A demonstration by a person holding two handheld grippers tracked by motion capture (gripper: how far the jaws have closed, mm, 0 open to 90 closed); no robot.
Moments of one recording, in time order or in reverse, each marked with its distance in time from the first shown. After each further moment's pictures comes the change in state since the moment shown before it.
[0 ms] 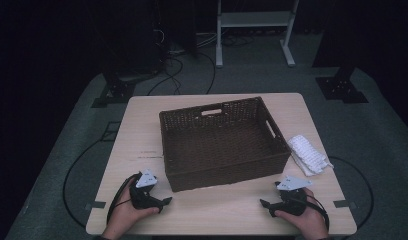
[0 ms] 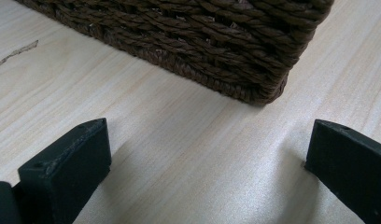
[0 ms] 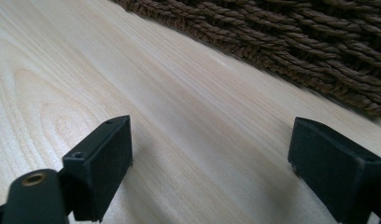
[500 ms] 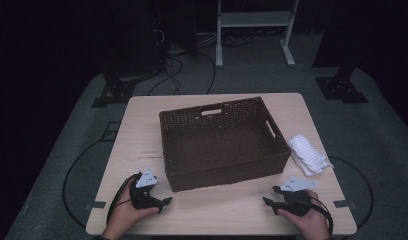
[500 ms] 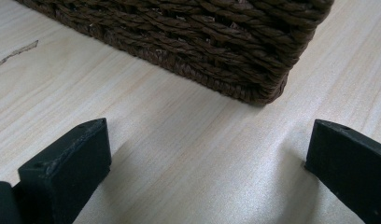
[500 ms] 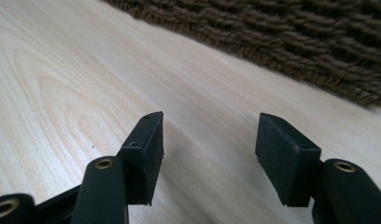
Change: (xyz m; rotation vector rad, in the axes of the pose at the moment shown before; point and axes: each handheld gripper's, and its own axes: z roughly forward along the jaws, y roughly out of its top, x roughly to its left) left arm 0.000 0.000 0.000 0.001 0.000 0.001; right arm 0.004 0.001 -0.014 -0.002 0.005 0.049
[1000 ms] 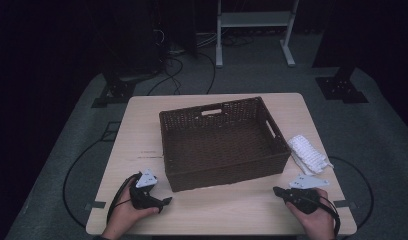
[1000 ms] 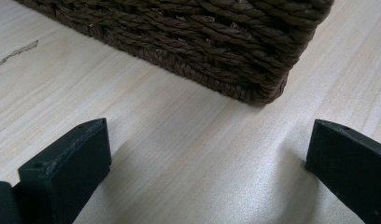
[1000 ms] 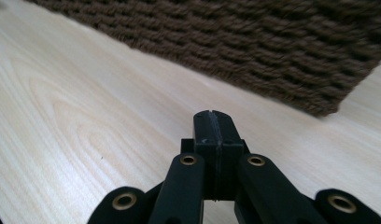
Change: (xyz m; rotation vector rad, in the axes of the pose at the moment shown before) left arm 0.000 0.000 0.000 0.000 0.000 0.000; right arm -0.003 0.012 -0.028 -0.045 -0.043 0.037
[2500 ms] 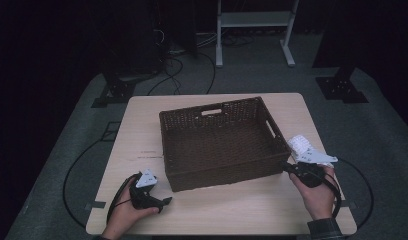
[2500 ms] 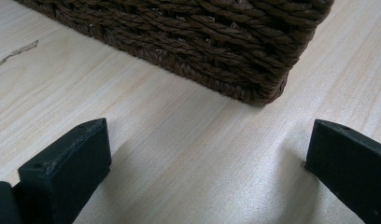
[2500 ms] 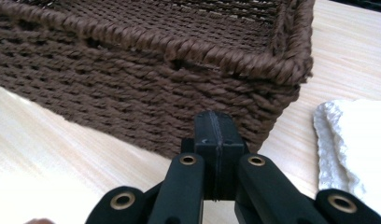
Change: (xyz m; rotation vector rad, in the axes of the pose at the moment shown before) left arm 0.000 0.000 0.000 0.000 0.000 0.000; right arm -0.038 0.047 -0.002 -0.085 -0.112 0.044
